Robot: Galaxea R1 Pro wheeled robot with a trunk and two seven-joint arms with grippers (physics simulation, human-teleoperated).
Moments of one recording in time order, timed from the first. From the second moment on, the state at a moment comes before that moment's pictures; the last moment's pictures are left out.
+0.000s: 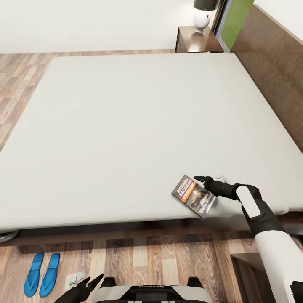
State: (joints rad) left arm -0.27 0.14 0.40 -0.46 0.17 -0.01 -0.93; right arm -0.82 -0.21 -0.06 -0.94 -0.85 0.83 0.12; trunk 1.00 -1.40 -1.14
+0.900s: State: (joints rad) left arm -0.27 0.14 0.40 -0.46 0.17 -0.01 -0.93; right arm -0.82 -0.21 -0.06 -0.94 -0.84 0.83 0.12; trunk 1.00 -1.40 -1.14
